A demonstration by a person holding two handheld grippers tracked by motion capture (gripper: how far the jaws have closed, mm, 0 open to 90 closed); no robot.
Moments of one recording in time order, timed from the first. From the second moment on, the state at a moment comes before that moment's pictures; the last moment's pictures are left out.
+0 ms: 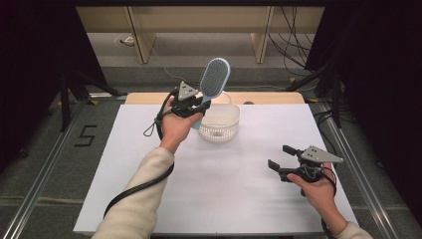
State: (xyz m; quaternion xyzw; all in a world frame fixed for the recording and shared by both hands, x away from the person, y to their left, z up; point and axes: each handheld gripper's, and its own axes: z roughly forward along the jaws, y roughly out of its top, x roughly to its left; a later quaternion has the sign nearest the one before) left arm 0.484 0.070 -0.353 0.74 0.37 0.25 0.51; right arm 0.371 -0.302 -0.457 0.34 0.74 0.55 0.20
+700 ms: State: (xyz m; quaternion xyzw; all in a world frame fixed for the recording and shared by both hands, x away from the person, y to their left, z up) left arm 0.490 0.065 -0.349 0.74 0.37 0.25 0.50; right arm 0.371 -0.303 -0.457 0.34 0.74 0.55 0.21
